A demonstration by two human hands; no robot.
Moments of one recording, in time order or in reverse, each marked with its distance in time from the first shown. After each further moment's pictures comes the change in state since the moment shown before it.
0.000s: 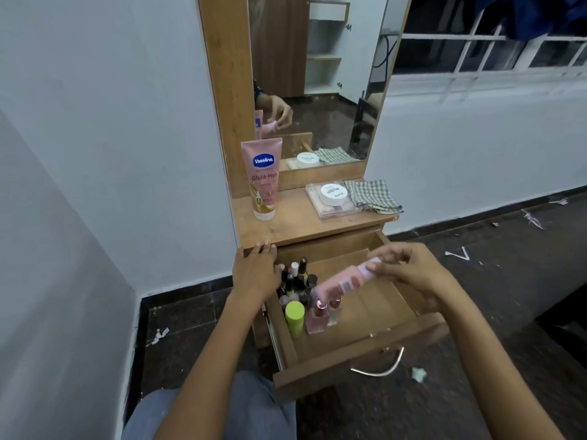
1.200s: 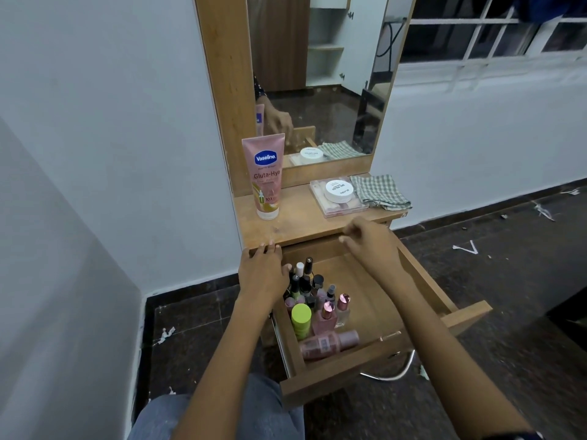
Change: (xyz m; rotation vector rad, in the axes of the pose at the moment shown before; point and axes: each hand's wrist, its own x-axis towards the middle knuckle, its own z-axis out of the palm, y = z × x) left_hand 0.001 0.006 -0.002 0.027 0.011 -0.018; right_hand 0.074 0.012 0.058 -0.749 0.264 -0.221
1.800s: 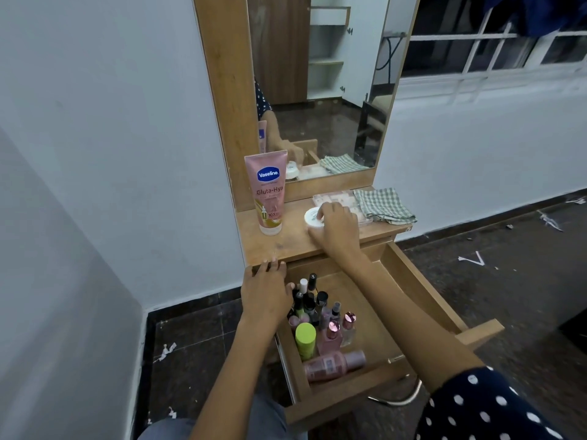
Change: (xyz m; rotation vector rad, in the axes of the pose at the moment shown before) left_hand 0.001 0.001 -0.002 -0.024 0.018 -0.005; right_hand 0.076 -0.040 0.050 -0.174 0.128 -0.090
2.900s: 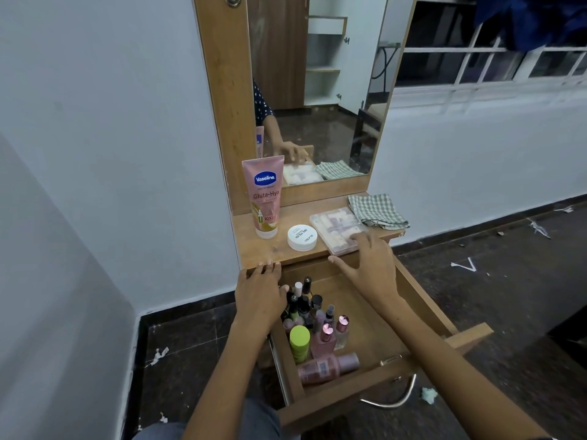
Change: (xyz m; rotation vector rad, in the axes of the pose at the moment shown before) left_hand 0.000 -0.002 -0.001 -0.019 -0.007 -0.011; right_hand -0.067 0.069 -0.013 -0.092 0.199 -0.072
